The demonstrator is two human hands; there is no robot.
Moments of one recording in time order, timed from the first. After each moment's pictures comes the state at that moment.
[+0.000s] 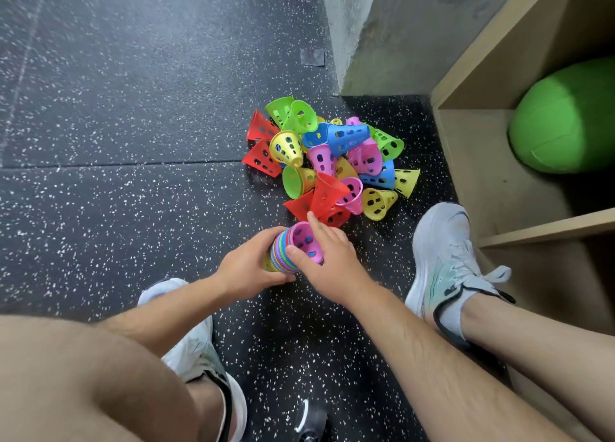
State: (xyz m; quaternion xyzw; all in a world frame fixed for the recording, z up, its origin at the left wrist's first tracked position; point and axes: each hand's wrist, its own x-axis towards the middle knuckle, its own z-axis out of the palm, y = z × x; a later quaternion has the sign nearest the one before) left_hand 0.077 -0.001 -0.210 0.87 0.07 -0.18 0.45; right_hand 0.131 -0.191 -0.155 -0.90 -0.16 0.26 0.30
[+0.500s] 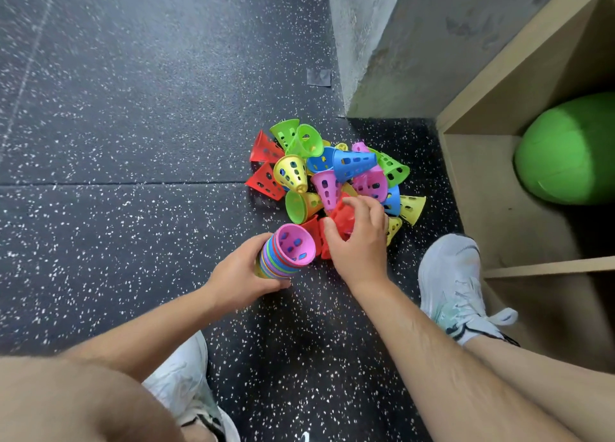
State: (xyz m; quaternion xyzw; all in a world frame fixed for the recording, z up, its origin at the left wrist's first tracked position) left_hand 0.102 0.020 -0.206 0.84 0.14 -0.15 0.50; right_hand 0.202 -0.177 -0.155 -0.94 -0.06 -0.01 0.33
